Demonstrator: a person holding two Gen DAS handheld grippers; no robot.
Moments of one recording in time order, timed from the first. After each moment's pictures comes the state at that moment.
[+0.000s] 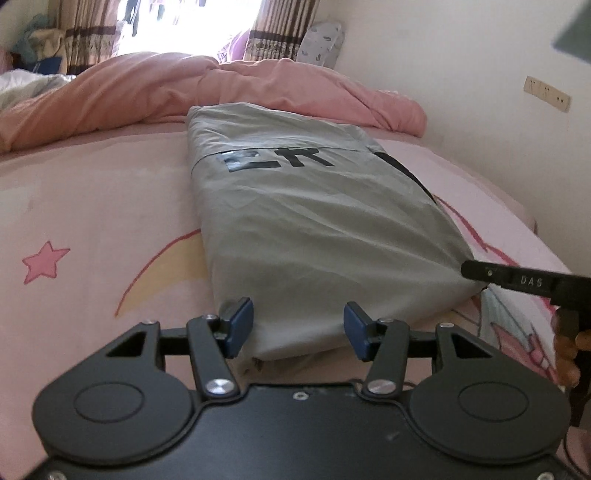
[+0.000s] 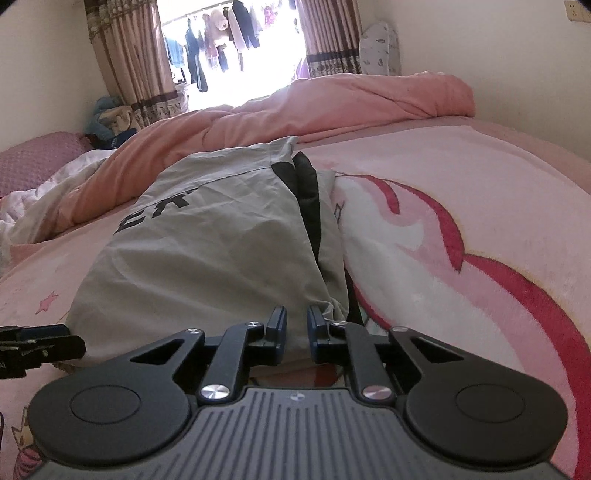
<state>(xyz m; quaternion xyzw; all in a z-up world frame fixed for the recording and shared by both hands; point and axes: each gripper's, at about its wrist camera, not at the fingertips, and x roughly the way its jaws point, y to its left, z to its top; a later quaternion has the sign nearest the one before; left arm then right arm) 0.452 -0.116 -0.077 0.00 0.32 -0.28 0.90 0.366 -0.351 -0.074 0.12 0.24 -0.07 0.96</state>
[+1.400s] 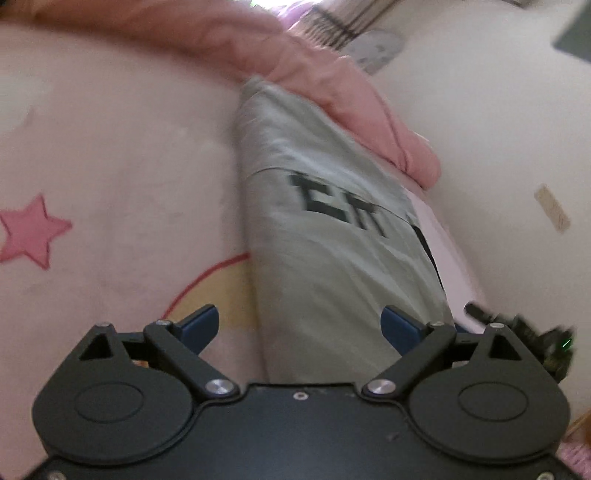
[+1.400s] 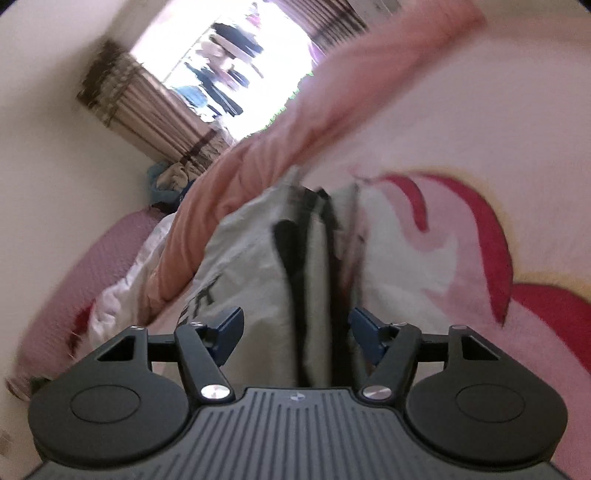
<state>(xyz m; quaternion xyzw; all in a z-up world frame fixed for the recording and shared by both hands) 0.567 -0.046 -0.087 -0.23 0.42 -0.29 0.83 0.438 -0.482 -0.088 0.38 0.24 0.11 0.89</state>
